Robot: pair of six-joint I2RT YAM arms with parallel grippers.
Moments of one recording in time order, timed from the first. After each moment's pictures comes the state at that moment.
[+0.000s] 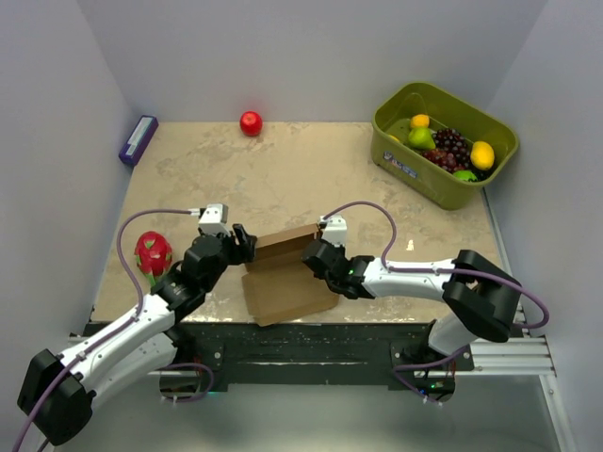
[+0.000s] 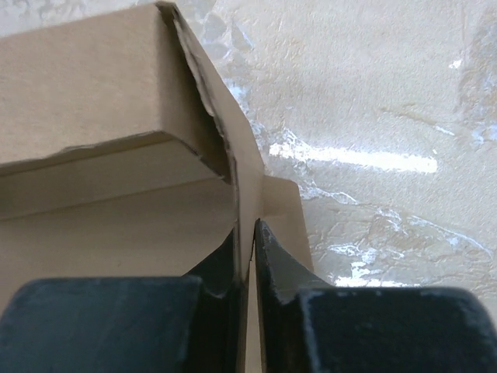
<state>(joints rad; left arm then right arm) -0.63 0.79 0.40 0.01 -0.33 -0.47 1.05 1.54 0.78 -0.10 0.66 0.78</state>
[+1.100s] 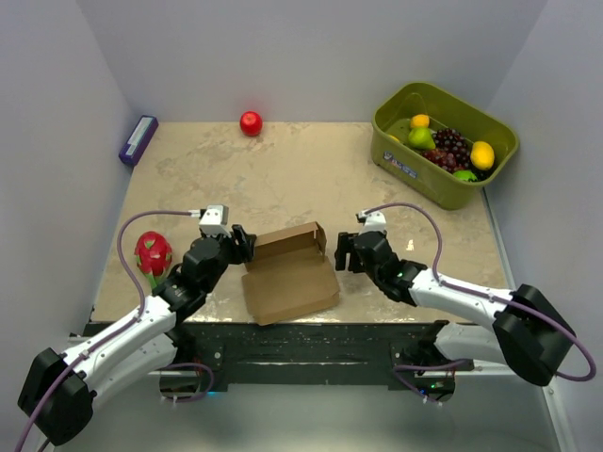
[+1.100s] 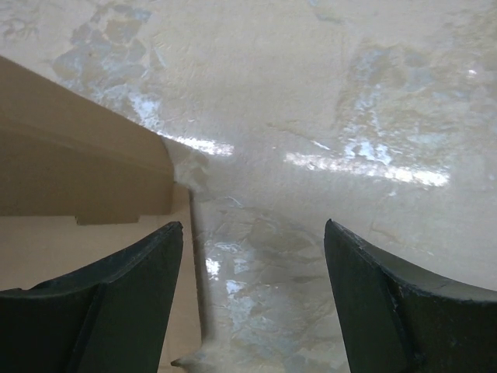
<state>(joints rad) -0.62 0.79 0.34 0.13 -0.32 -0.43 0.79 1.18 0.51 0.01 0.40 0.54</state>
